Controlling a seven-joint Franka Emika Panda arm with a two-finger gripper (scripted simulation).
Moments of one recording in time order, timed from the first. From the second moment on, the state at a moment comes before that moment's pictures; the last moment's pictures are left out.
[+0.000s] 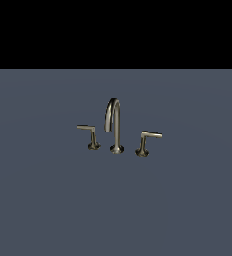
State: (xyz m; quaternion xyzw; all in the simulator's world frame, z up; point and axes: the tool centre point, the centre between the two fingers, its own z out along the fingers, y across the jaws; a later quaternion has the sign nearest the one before) arm -0.242 0.015 0.477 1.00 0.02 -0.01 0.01
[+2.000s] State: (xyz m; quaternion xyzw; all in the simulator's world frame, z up) arm -0.111 0.019 0.318 0.94 -0.34 -0.01 0.00
